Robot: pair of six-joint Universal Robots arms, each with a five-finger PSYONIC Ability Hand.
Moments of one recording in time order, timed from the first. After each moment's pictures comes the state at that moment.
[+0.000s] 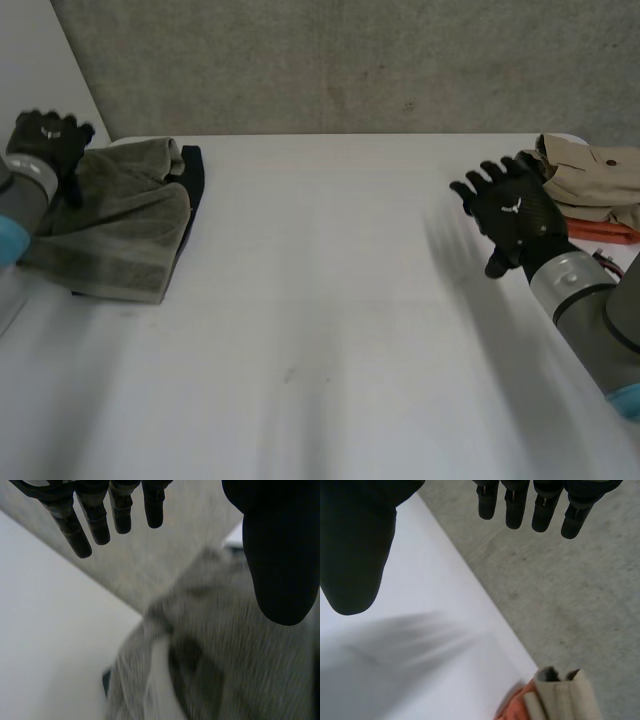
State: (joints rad) left arm 4.71 -2.33 -0.89 3.12 -1.49 3.75; right arm 1.80 -1.26 1.77 -0.46 1.29 2.53; left_hand 0.20 0.21 0.21 0.20 0.05; right_hand 0.22 0.21 0.21 0.21 0.04
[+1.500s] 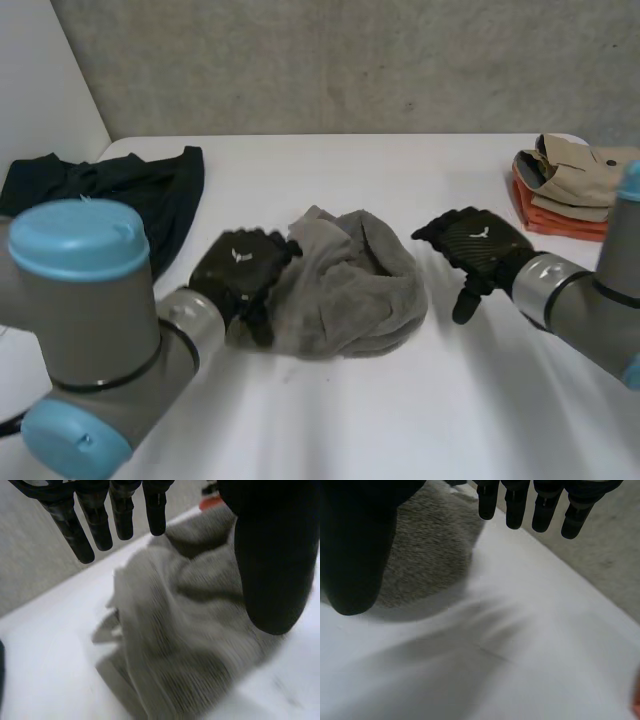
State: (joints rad) left arm 4.11 -1.91 -1.61 3.17 -1.55 3.34; right arm 1.85 -1.15 1.53 0.05 1.22 2.67; left_hand 0.28 0.27 0.27 0.27 0.08; right_hand 0.22 0.21 0.21 0.21 0.04
